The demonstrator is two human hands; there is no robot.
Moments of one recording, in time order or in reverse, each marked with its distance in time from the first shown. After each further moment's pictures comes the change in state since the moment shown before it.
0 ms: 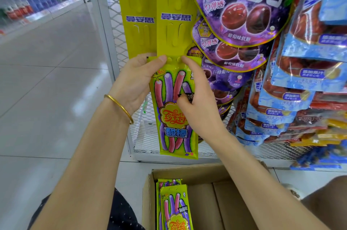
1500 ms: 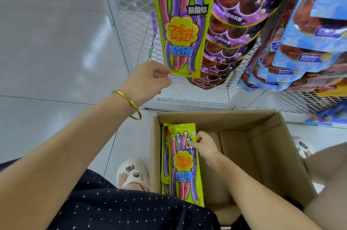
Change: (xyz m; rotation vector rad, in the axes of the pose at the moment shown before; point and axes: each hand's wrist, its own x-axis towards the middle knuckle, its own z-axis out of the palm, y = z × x) left_hand -0.075 -0.118 -0.026 0.666 0.023 -0.331; right_hand -0.227 0.235 0.081 0.049 -0.332 1.063
